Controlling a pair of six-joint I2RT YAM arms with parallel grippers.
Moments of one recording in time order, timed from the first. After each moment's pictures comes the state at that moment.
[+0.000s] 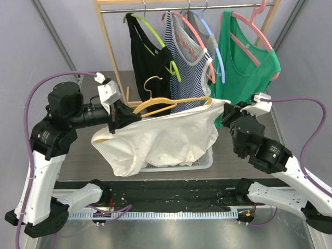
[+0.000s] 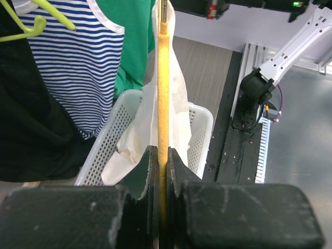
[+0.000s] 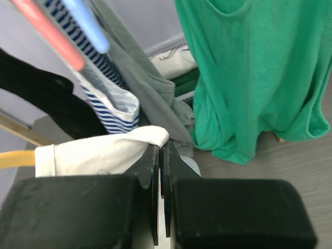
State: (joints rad) left arm -0.44 1.03 1.66 -0.90 0.78 0.17; right arm 0.93 0.78 1.08 -0.44 1.01 0.54
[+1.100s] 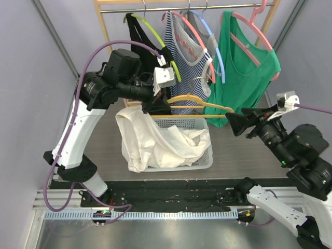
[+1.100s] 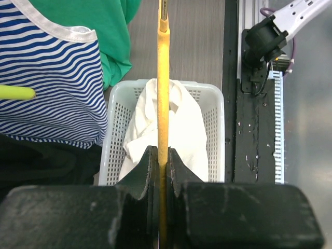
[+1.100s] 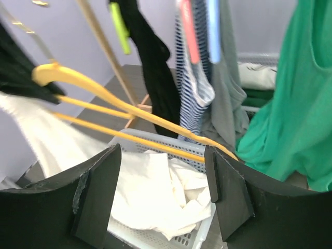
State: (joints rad) left arm -0.71 1.64 2.35 -1.32 0.63 0.45; right arm 0.61 0.64 1.30 -0.68 0.17 0.29
